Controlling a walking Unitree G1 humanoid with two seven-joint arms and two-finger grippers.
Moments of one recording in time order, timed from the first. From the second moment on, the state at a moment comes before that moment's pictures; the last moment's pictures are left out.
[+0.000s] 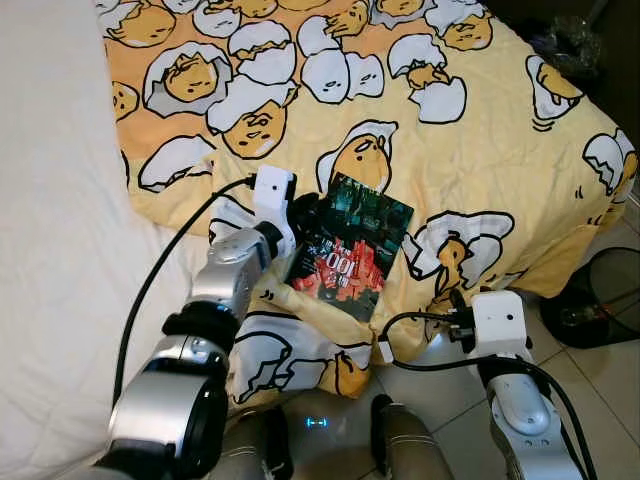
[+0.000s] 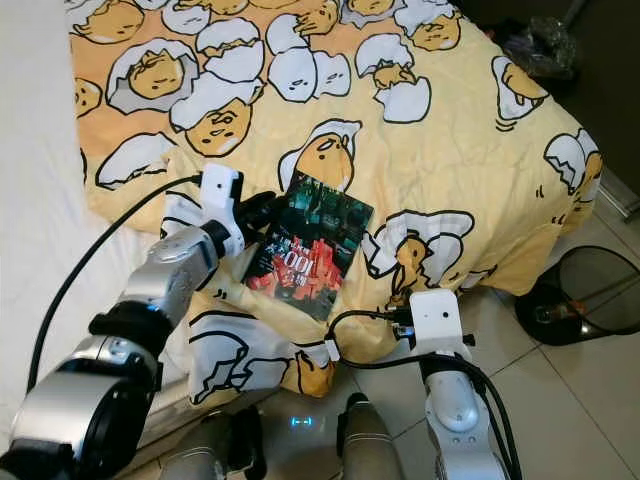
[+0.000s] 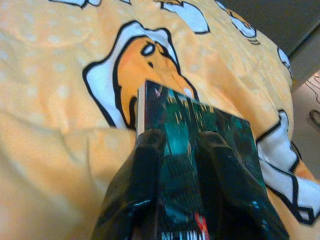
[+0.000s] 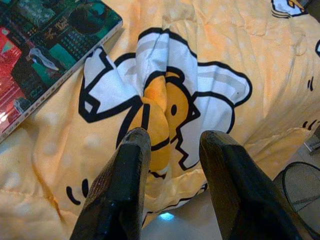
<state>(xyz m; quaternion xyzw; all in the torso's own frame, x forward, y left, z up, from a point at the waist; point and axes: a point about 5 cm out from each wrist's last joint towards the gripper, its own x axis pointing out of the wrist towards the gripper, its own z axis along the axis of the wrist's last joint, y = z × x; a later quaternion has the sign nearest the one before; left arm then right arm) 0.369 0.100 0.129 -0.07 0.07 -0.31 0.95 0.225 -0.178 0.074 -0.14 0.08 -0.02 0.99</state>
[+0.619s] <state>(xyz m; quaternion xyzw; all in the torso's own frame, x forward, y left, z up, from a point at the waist) 0.365 0.105 0.114 0.00 0.11 -0.29 0.95 0.224 -0.170 0.071 -0.09 0.07 0.01 0.99</state>
